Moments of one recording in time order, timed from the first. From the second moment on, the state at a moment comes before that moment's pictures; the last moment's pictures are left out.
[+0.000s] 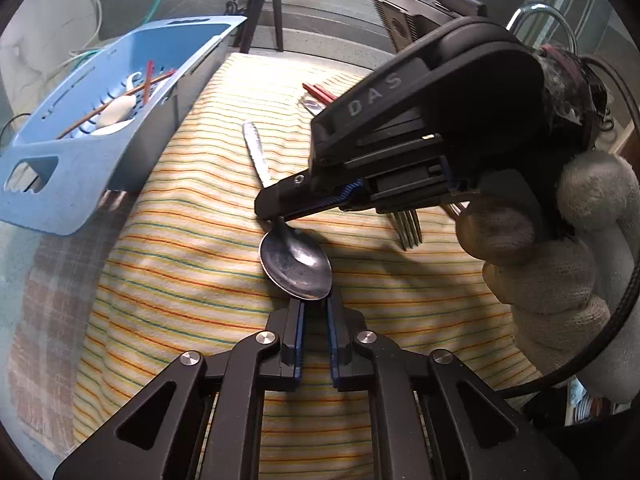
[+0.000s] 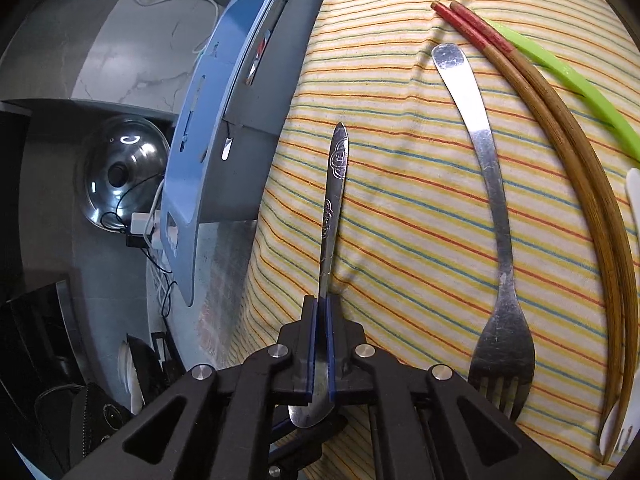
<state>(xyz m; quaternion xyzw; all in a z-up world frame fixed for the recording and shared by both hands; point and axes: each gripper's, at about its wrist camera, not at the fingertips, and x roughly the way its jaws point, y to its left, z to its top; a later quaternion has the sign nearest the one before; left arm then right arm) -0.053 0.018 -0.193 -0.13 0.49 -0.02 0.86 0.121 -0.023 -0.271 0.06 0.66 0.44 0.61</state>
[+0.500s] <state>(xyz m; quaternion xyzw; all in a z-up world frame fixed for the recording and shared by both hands) -0.051 0.054 -0.166 -0.13 0.46 -0.03 0.88 0.114 -0.006 -0.233 0.08 0.63 0.46 0.63</state>
